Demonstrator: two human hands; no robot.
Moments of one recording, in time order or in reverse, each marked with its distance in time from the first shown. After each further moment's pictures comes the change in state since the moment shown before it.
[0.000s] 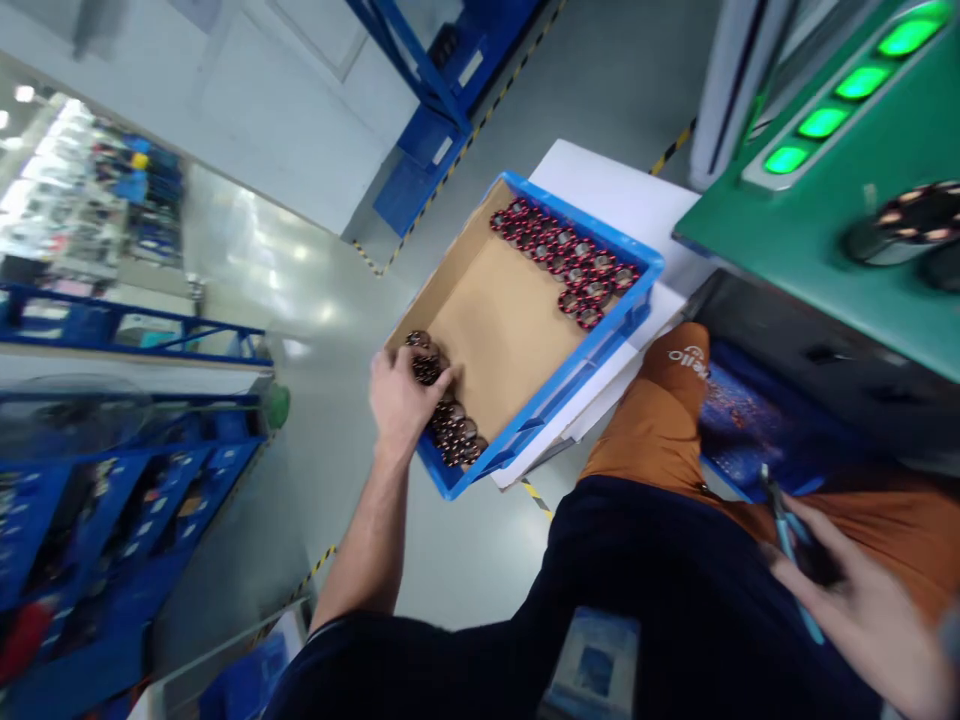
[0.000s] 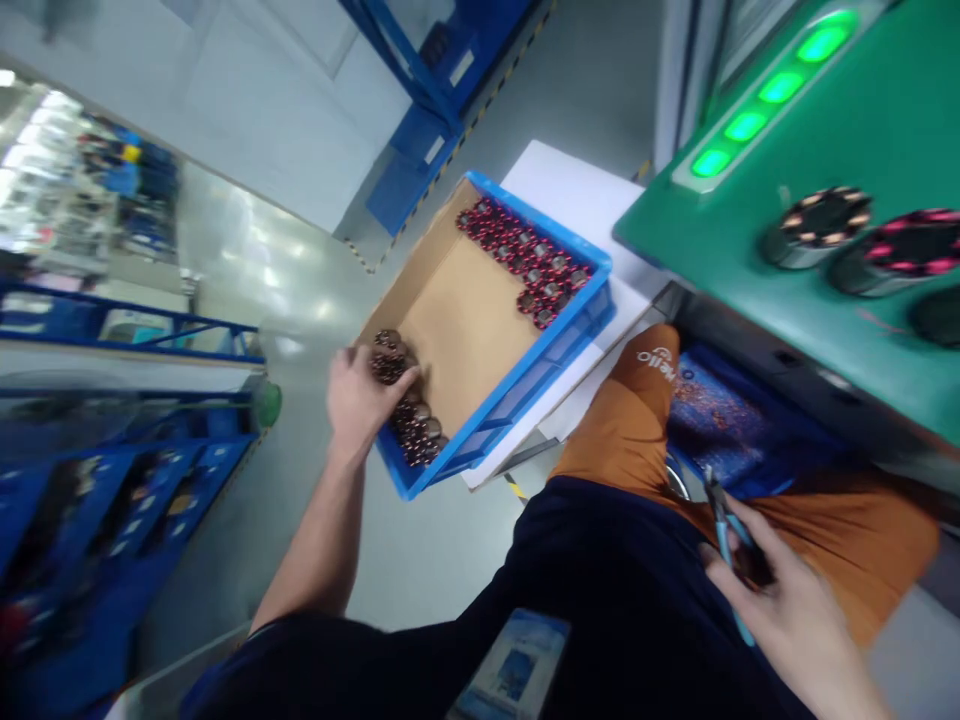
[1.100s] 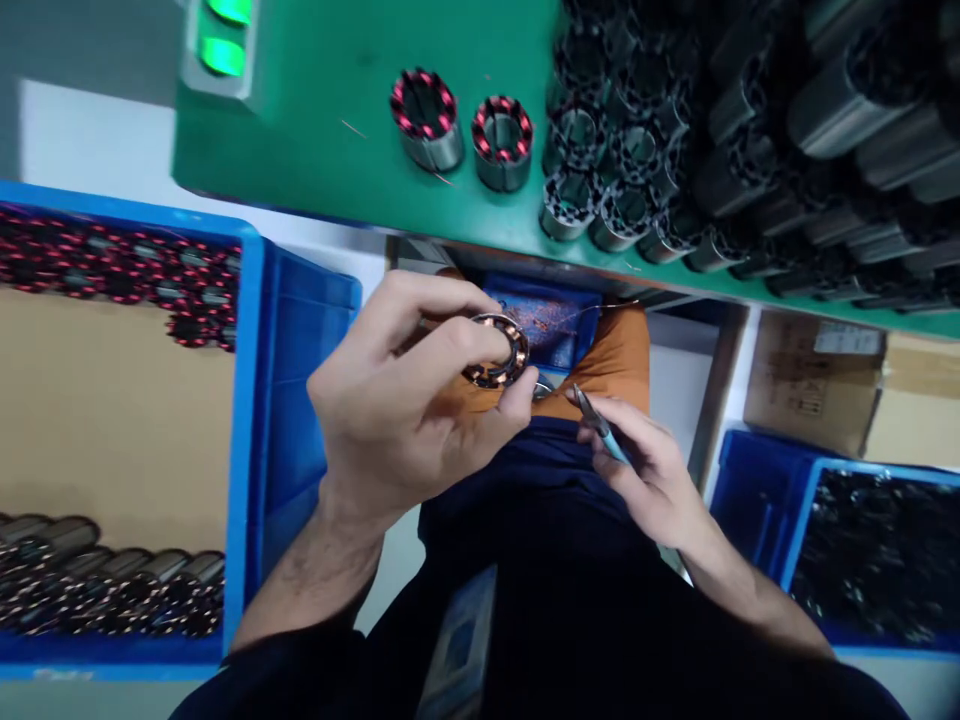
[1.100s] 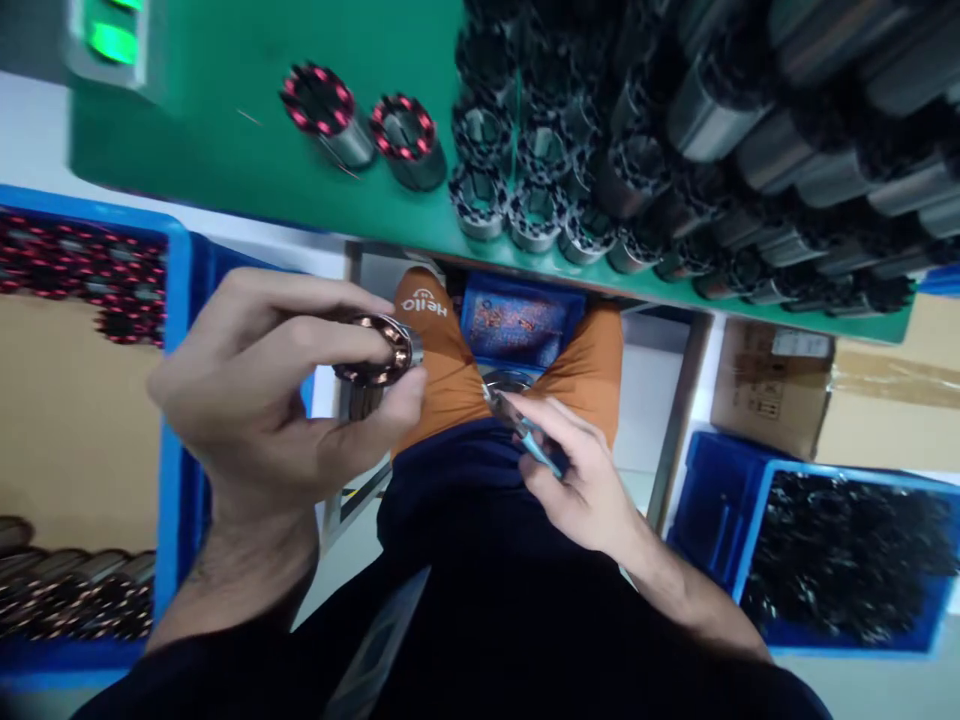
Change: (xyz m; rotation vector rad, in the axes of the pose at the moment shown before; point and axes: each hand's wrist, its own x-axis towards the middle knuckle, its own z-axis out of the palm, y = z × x) left_hand -0.126 0.315 -0.003 -1.081 -0.167 1.303; right_hand -0.085 -0.056 -0.014 0.381 0.313 -0.309
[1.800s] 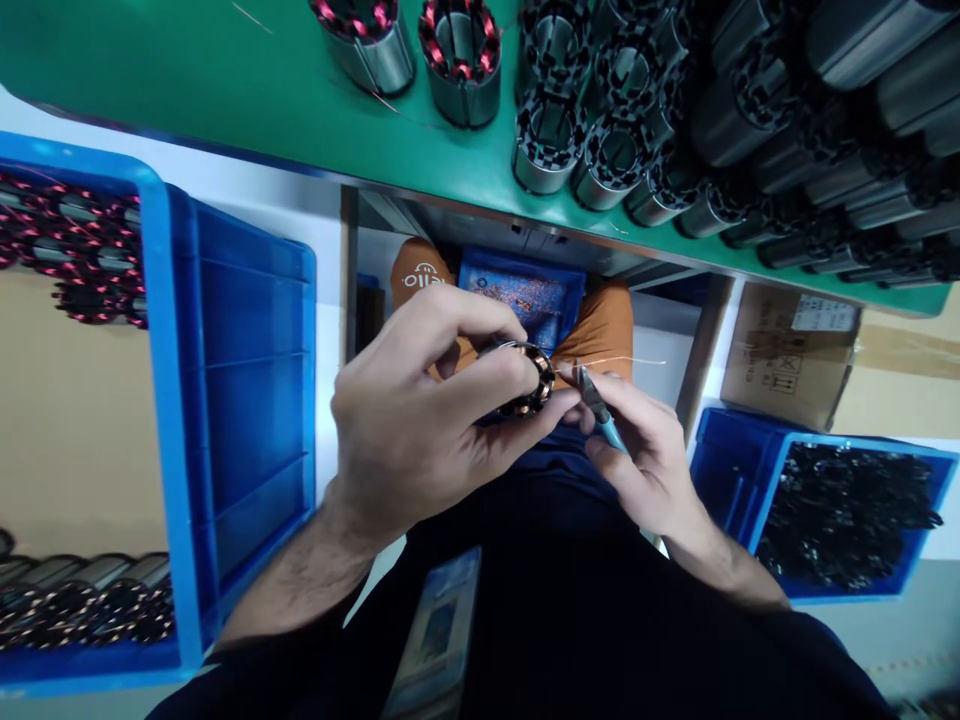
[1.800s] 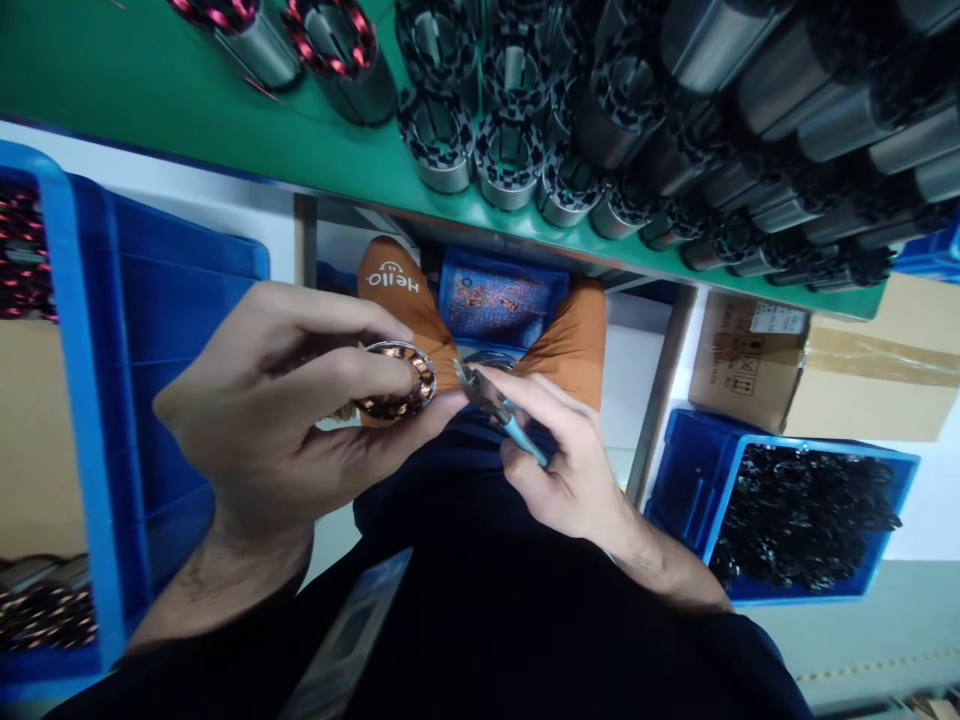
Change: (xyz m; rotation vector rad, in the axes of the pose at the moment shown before) left_hand -0.014 0.015 0.021 -0.097 -0.090 -0.020; right_hand 0.009 -0.019 -0.002 -0.031 0.063 -0.114
